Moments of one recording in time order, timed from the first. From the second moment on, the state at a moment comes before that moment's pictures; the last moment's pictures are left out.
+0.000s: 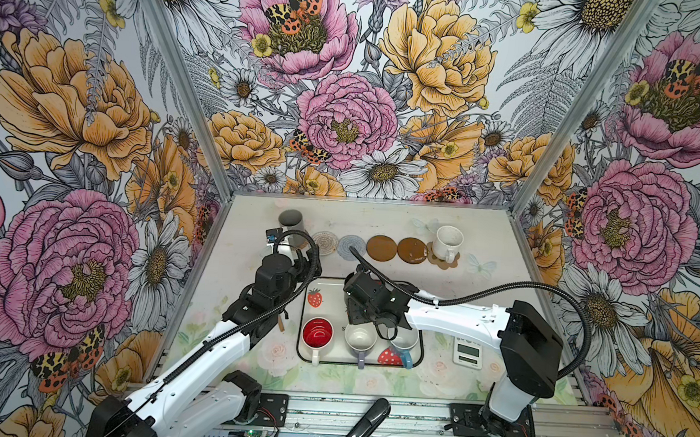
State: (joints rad) left arm -0.47 0.92 0.63 0.00 -0.33 -0.45; right arm 1.02 1.74 1.22 -0.56 0.19 0.70
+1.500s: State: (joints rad) left arm -0.42 0.94 0.61 0.02 -0.30 -0.45; right arm 0.98 1.81 1.26 -0.53 0.20 0.72
